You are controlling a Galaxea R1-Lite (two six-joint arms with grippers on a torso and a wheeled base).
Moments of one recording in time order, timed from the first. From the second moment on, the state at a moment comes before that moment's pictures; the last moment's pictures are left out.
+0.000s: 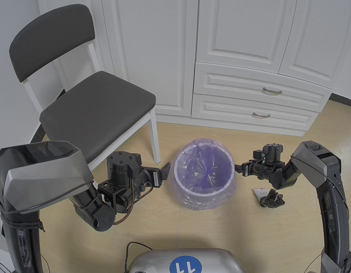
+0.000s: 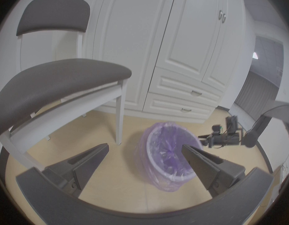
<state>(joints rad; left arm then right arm) -0.54 2.26 -0.79 -1.23 0.19 -0.21 0.08 2.70 -1.45 -0.81 0.25 -0.03</state>
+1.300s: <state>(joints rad) -0.44 2.73 -1.79 -0.46 0.20 -0.20 0.07 2.73 -1.53 -0.84 0.13 -0.15</state>
